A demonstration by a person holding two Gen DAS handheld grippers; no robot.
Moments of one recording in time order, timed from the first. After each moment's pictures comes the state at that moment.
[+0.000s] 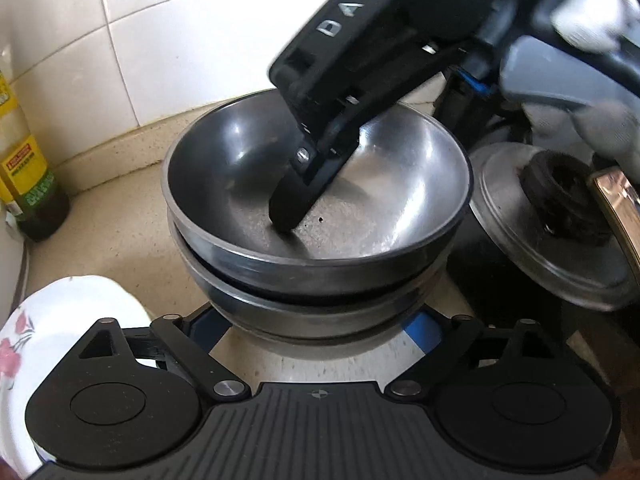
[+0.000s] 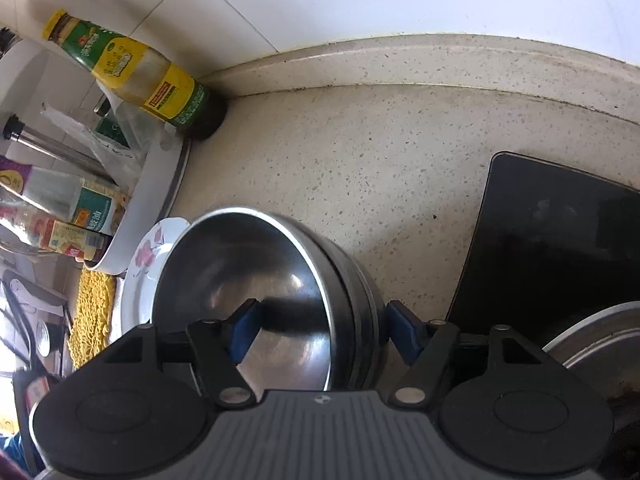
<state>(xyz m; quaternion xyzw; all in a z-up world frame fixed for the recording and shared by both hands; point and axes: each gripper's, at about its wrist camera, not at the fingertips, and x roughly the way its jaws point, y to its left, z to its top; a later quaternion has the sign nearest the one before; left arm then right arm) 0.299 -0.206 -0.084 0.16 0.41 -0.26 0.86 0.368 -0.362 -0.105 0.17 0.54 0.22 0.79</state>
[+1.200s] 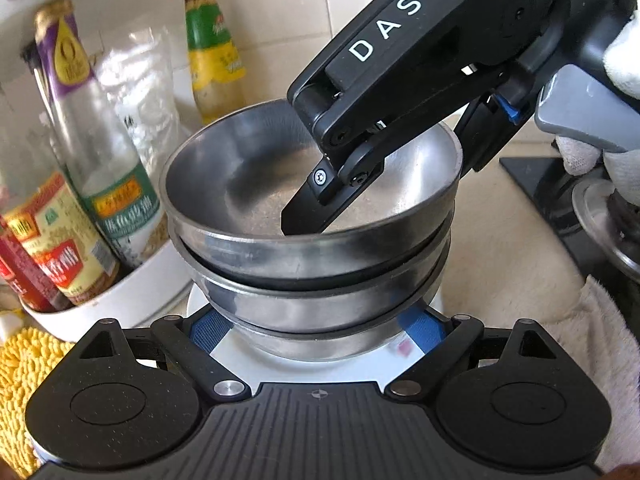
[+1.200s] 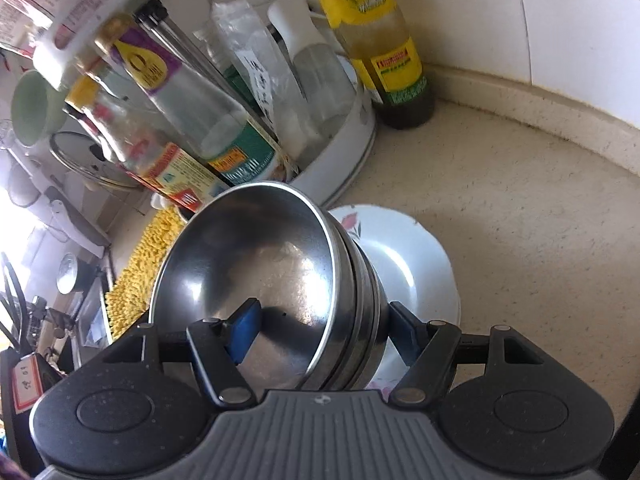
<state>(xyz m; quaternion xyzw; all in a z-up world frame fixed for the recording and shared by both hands) 0.257 -0.066 -0.028 0.14 0.39 -0.11 0.90 0.329 -0.192 -0.059 0.08 0.49 0.33 0.81</state>
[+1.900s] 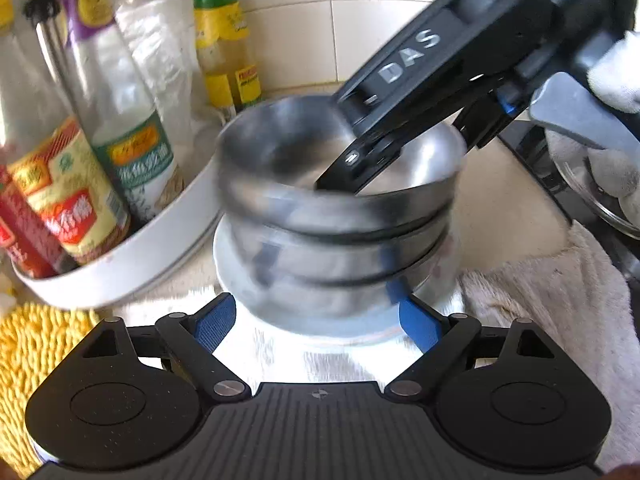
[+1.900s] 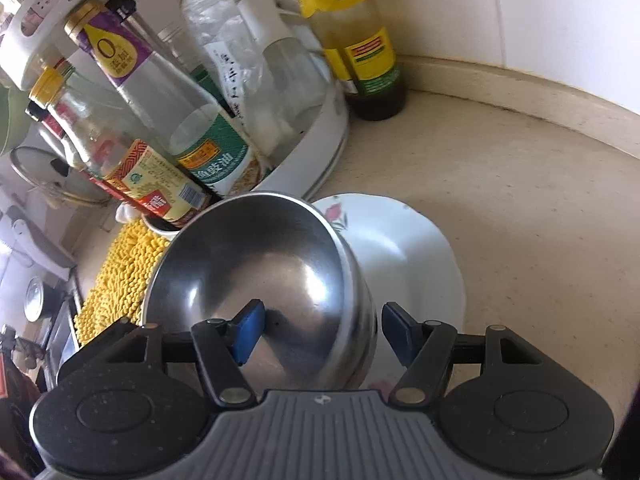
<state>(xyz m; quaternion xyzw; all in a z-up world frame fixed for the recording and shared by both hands) 0.249 -0.011 -0.024 0.13 0.43 -0.15 0.88 0.314 -0.173 -0.068 0.09 0.48 0.26 0.83</state>
